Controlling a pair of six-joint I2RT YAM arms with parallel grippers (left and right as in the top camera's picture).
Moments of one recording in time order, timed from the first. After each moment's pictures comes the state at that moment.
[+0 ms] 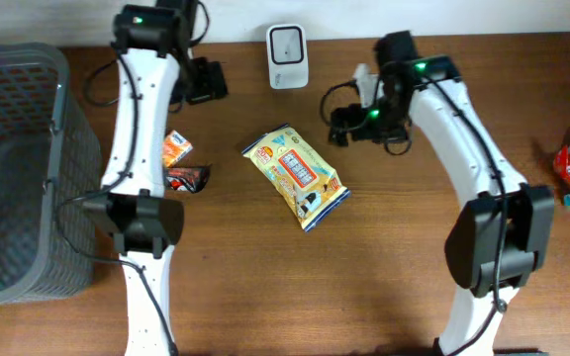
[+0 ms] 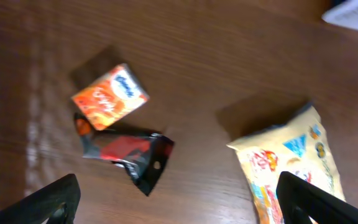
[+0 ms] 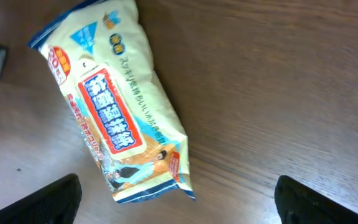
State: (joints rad) left arm -0.15 2.42 2.75 -1.68 -0.05 -0.42; right arm 0.21 2.05 1.84 -1.14 -0.31 0.04
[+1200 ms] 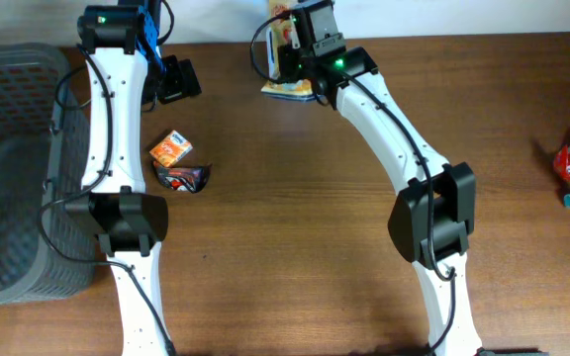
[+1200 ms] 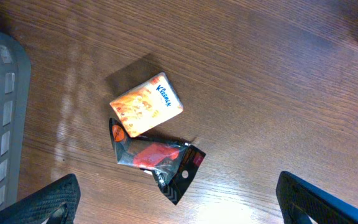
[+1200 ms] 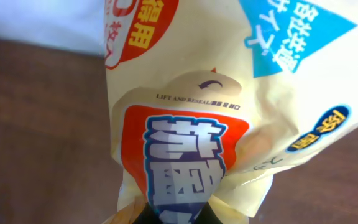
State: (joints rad) left arm -0.05 2.42 2.74 -1.69 -0.04 -0.39; right arm 0.41 2.34 2.23 -0.59 0.05 0.16
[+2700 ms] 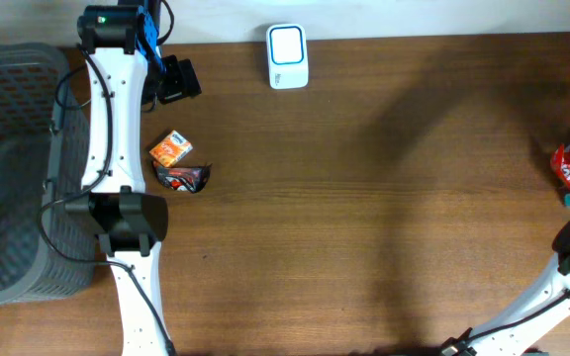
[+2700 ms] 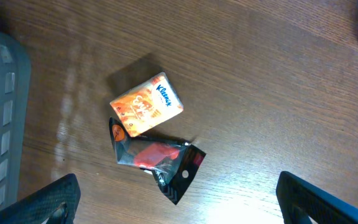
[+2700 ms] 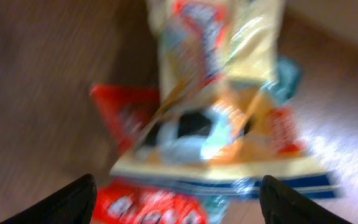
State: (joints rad) left arm -0.05 2.42 2.74 -1.69 -0.04 -0.39; right arm -0.72 2.27 2.19 -1.11 0.13 0.36
